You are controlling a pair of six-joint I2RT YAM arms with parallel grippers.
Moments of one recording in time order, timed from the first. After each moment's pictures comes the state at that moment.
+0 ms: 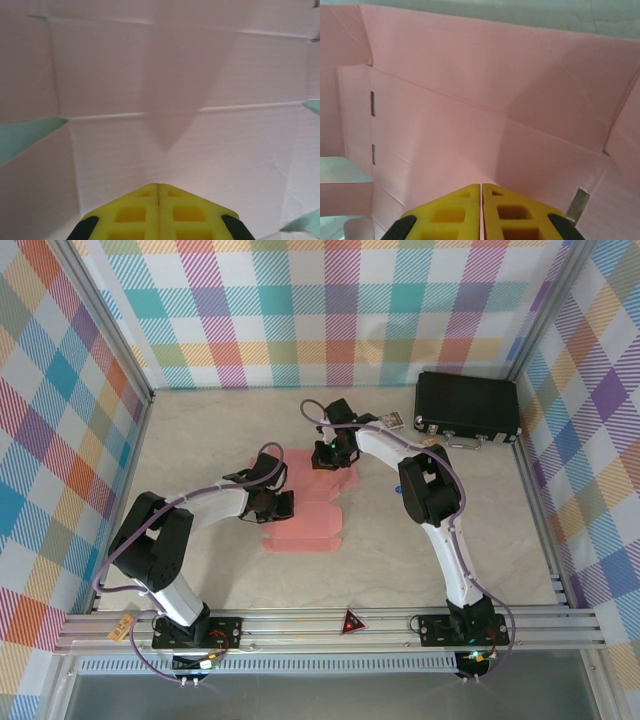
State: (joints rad) left arm -0.50 1.65 0.91 -0.42 0.16 -0.58; right arm 0.54 2.39 1.94 -0.72 -0.44 0.41
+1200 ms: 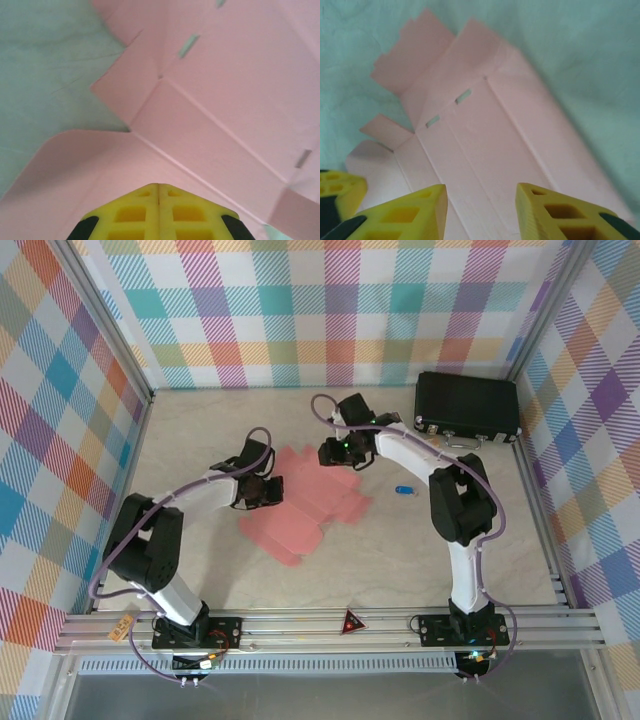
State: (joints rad) left arm -0.40 1.62 0.99 -0.45 0.14 -0.49; right arm 0.53 2.06 1.70 -0.67 -0.30 0.32
